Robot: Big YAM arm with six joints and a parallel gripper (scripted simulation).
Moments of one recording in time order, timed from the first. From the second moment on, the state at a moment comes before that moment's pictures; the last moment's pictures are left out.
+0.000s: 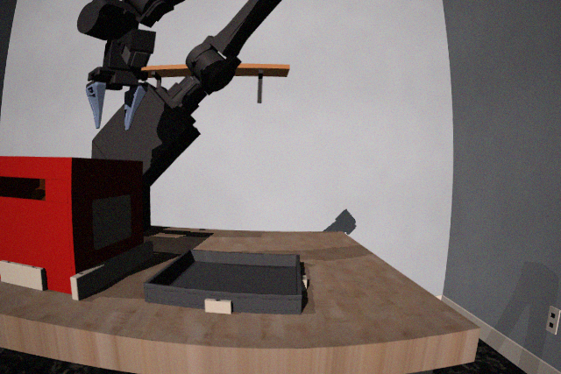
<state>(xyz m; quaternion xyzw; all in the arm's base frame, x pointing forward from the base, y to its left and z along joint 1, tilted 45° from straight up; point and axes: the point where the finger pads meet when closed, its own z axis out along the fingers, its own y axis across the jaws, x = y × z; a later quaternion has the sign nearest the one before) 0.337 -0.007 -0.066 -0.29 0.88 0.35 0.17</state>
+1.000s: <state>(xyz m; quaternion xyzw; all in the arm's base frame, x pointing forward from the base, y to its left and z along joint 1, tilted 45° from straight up) 0.337 -0.004 -0.068 -0.29 0.88 0.34 0.17</state>
